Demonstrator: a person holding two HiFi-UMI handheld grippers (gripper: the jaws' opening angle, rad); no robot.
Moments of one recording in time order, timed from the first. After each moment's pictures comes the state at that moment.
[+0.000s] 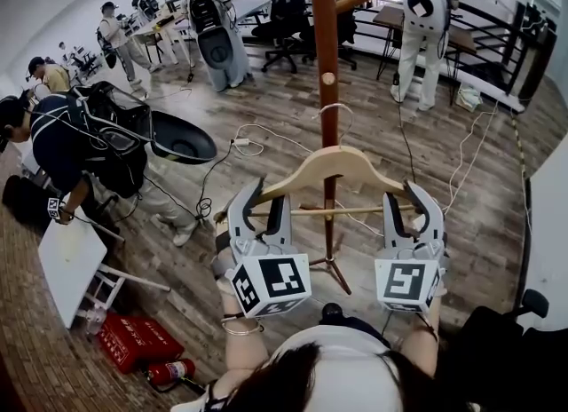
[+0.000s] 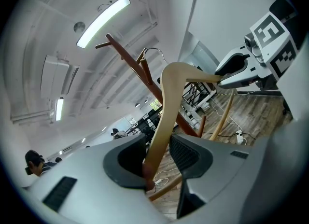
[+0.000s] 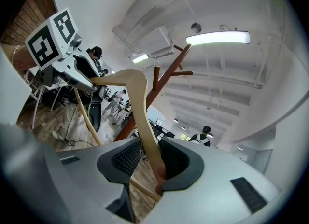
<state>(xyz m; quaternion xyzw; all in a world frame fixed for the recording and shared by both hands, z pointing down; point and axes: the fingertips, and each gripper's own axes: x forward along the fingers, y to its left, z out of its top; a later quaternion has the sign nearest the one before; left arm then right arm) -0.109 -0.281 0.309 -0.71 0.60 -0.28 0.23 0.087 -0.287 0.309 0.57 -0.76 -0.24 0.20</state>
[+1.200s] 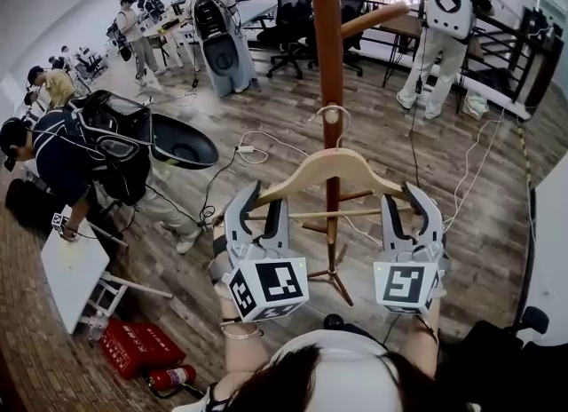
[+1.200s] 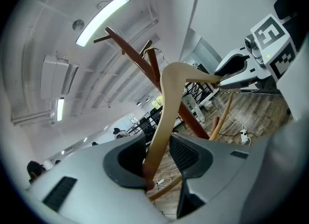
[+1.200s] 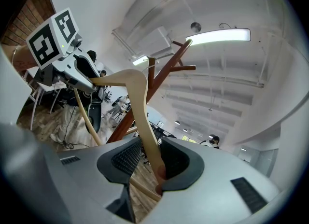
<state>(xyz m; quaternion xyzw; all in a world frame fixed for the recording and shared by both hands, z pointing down) -0.118 -0.327 0.289 -0.70 0.61 -0.29 0.23 0.078 -0.340 0.296 0.56 -0.77 -0.23 0.19</state>
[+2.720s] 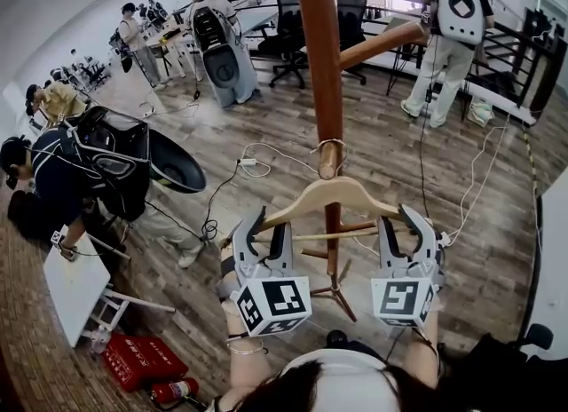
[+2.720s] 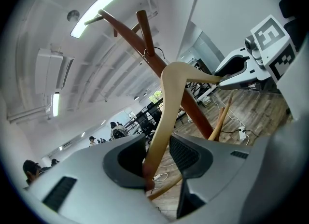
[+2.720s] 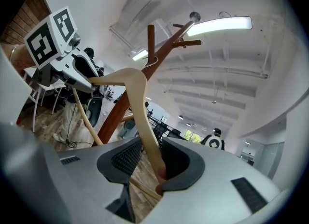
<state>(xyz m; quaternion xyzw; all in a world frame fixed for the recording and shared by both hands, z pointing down) -0.110 -0.376 0.329 -0.70 0.61 -0.31 0.20 0.085 -0.392 0.336 0.55 -0.78 -0.20 0.20</state>
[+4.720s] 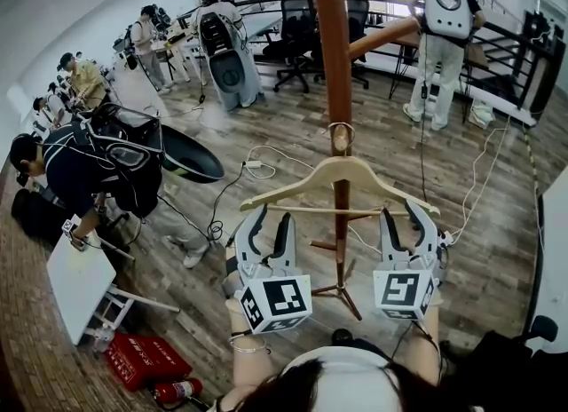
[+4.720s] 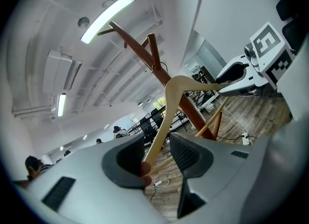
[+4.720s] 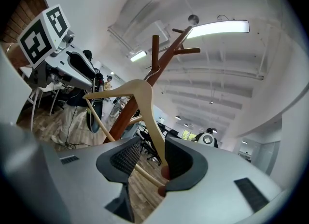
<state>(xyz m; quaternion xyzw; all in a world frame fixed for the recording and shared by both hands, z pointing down) -0.130 -0.339 0.321 -0.70 0.62 -0.26 0.22 0.068 -0.365 0.333 0.57 -0.77 -0.21 0.18</state>
